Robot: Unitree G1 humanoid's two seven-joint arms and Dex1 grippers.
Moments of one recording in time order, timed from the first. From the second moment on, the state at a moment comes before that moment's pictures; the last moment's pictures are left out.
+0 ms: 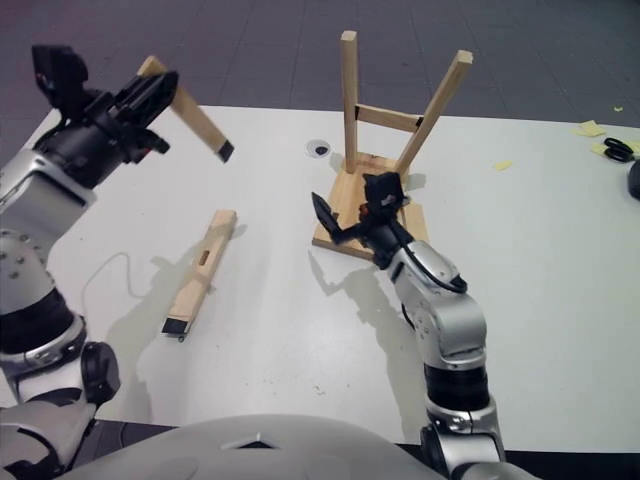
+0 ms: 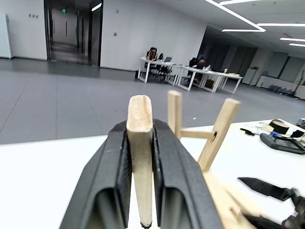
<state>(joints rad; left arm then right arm) -0.44 0.46 0.41 -0.47 -0.89 1.03 -0.15 -0.06 -0.21 0.00 -0.48 0.33 0.65 0.26</state>
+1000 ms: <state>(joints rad) -0.04 0.41 0.38 -0.63 -0.82 1.05 0.00 0.04 -0.23 -0.14 -0.54 0.28 0.64 0.15</state>
